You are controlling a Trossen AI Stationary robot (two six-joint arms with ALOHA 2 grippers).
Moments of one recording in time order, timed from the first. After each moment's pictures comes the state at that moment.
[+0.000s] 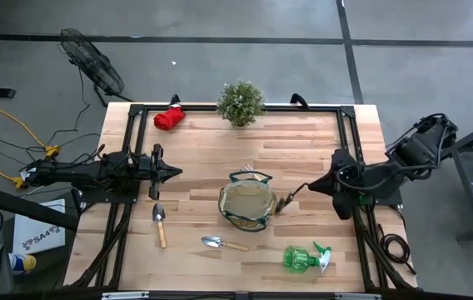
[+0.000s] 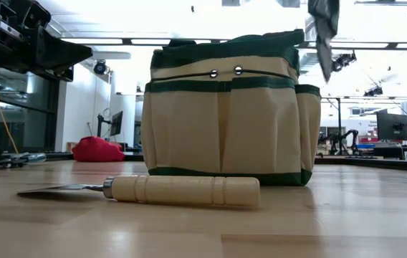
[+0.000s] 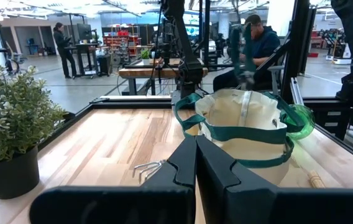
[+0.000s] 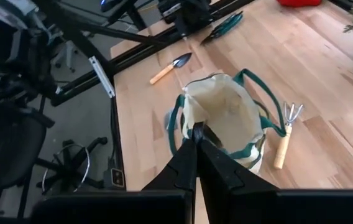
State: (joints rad) left arm -0.01 0.11 0.01 0.15 -0.04 0.02; right arm 0.64 1.11 1.47 -1.03 0.49 0.87
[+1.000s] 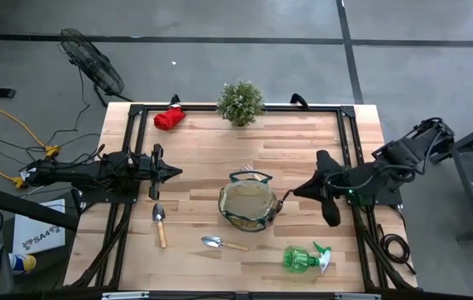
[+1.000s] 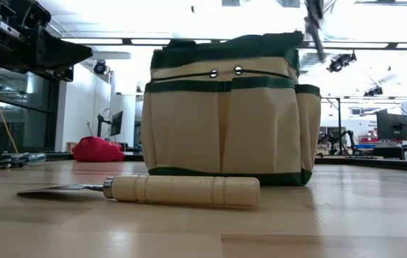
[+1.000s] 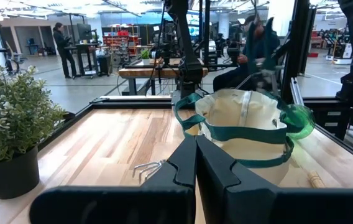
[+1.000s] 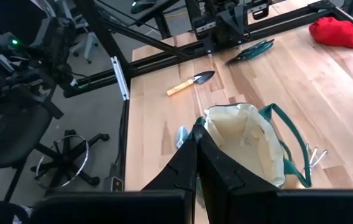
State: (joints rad) left arm -0.01 0.11 0.01 0.15 -0.04 0.02; right arm 0.54 1.18 1.47 -0.83 0.38 0.61
